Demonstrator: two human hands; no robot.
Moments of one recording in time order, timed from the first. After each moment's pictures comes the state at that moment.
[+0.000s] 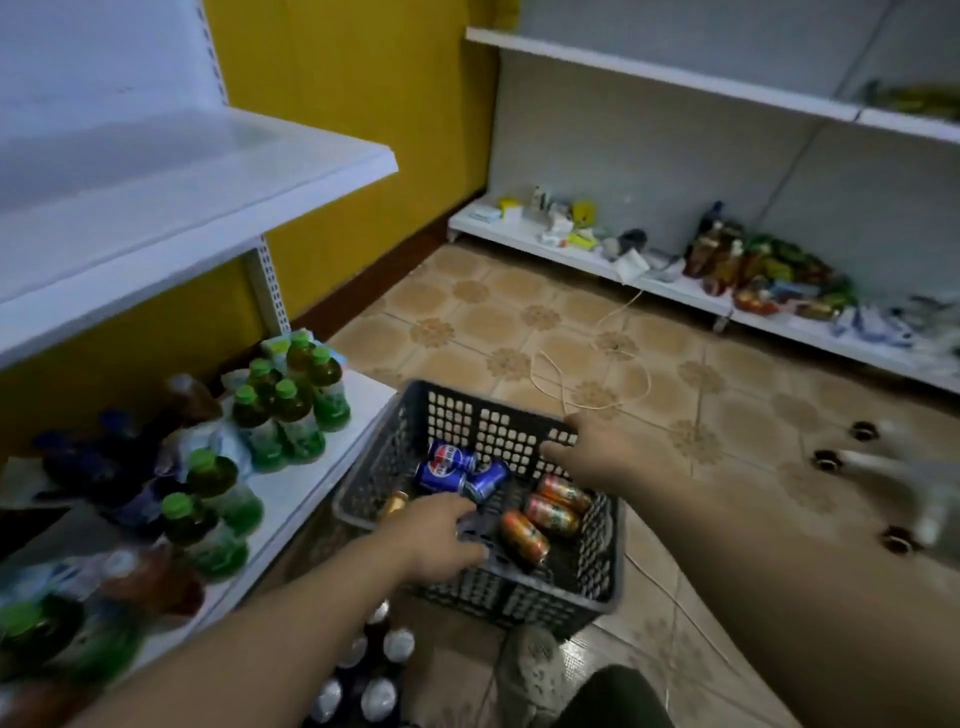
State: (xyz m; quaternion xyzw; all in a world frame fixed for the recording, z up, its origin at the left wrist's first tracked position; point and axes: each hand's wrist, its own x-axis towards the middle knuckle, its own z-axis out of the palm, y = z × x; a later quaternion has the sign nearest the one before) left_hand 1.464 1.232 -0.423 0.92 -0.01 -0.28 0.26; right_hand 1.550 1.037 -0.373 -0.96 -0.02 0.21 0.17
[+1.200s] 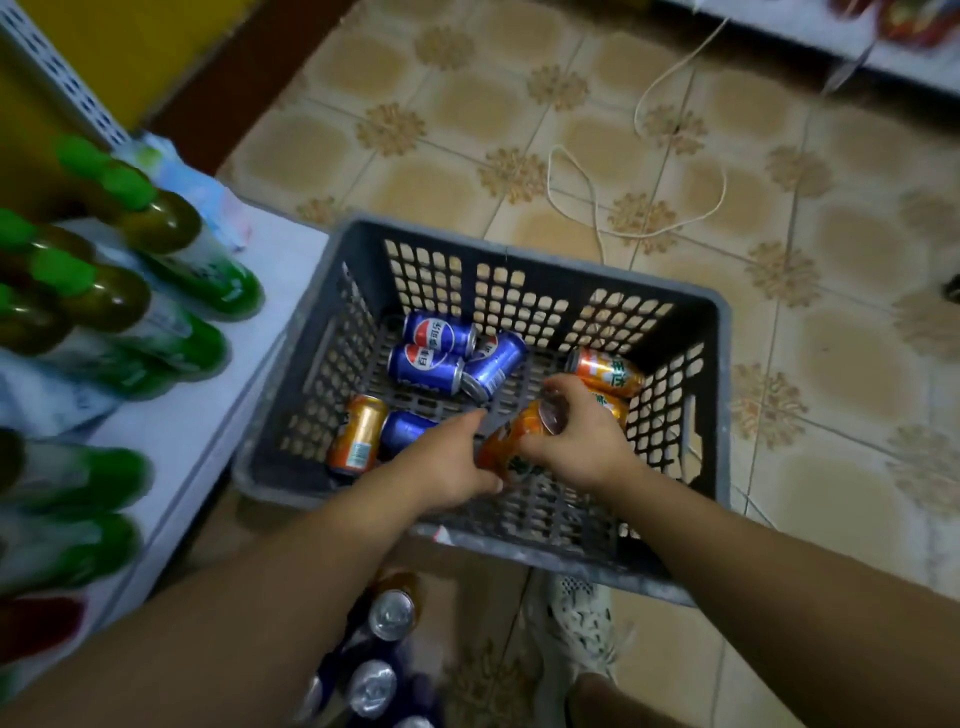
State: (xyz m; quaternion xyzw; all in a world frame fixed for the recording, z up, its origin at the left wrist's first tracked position) left_hand 1.620 1.221 -0.661 0.85 0.03 -0.38 0.36; right_hand 1.635 1.046 -0.652 -0.87 0.08 0.26 0.41
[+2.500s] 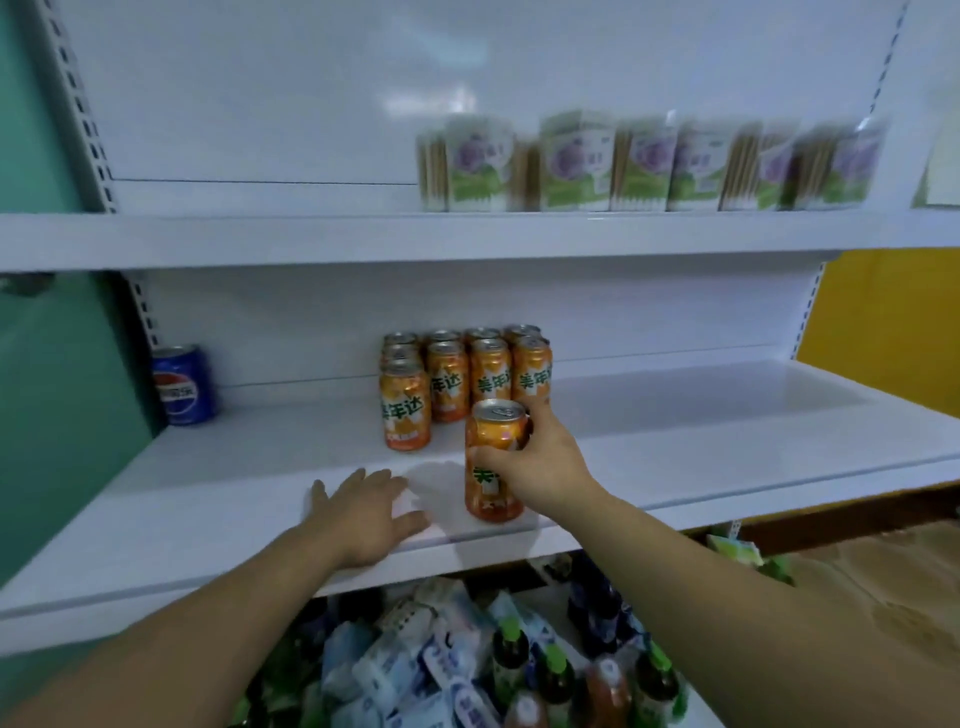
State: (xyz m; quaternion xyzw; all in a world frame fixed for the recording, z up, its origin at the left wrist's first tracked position) left_hand 1.117 1.629 -0.223 0.87 0.49 -0.01 0.10; right_hand 1.300 1.529 -0.189 -0.68 -0.48 0.20 0.51
